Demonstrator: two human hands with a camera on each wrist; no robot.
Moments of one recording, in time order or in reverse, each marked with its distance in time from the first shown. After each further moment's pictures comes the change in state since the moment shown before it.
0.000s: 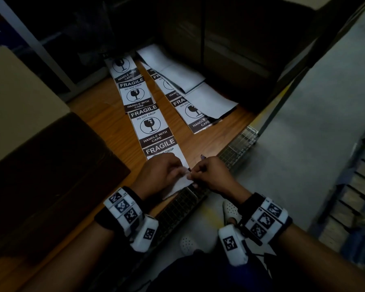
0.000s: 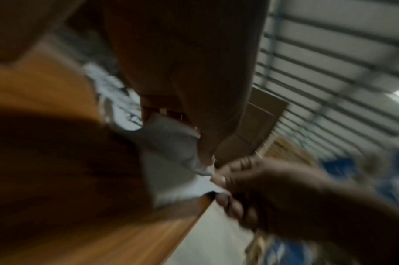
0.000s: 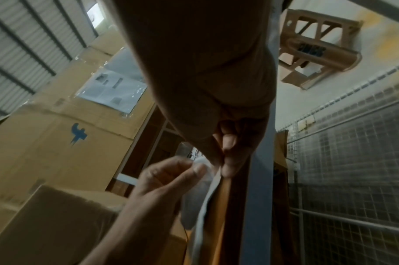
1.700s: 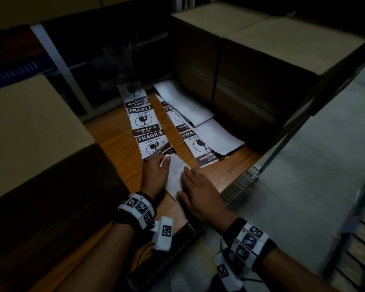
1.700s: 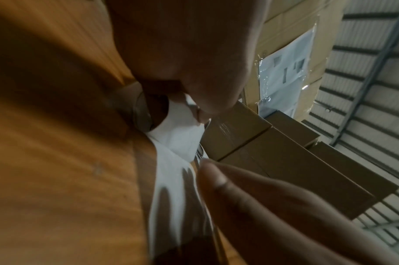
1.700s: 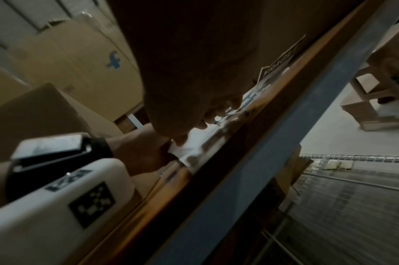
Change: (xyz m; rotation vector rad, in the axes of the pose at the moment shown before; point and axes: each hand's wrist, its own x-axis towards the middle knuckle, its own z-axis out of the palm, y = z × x) left_hand 0.057 -0.022 -0.014 -0.429 0.551 -0.361; right_hand 0.038 -0.025 0.014 -0.866 0.009 -0.405
